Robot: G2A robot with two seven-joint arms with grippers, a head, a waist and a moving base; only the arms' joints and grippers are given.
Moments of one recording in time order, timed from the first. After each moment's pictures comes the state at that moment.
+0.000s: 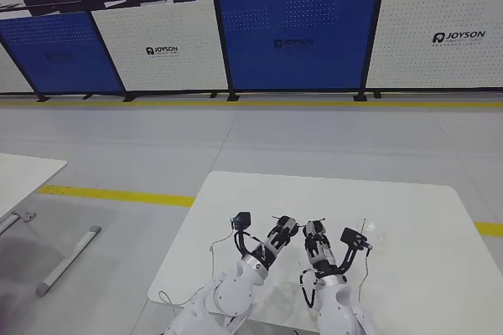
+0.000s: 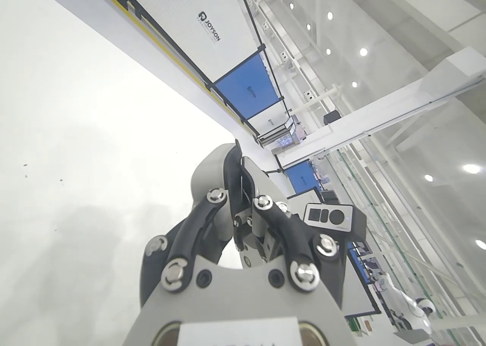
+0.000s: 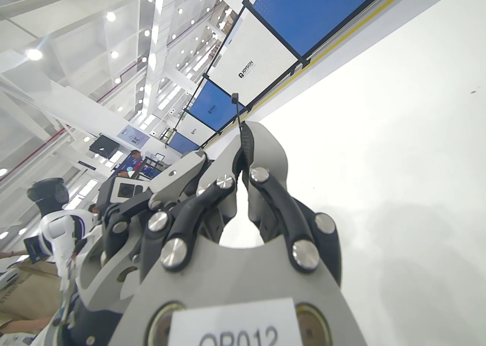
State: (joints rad) left arm 1.46 -1.29 -1.06 -1.64 0.18 -0.06 0.05; right arm -1.46 -1.54 1.03 -1.51 -0.64 0.03 -0.18
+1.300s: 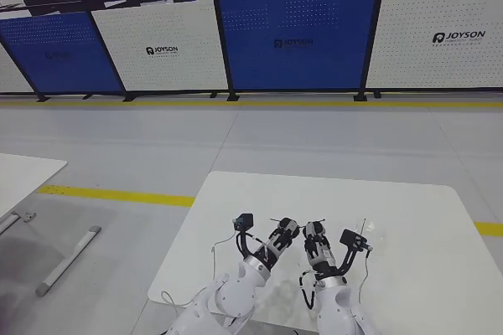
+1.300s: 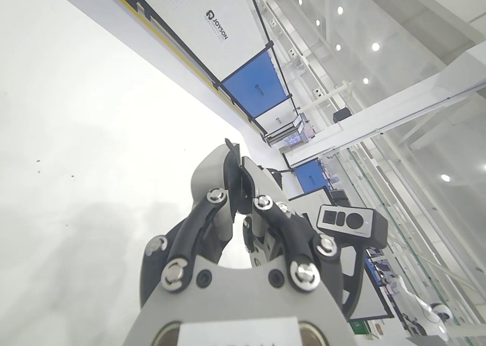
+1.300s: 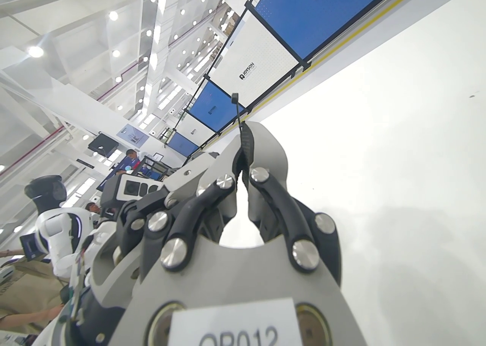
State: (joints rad) left arm 1.45 -1.30 -1.05 -1.64 0.20 -0.04 0.05; right arm -1.47 -1.54 1.03 -1.51 -0.67 0.02 -0.19
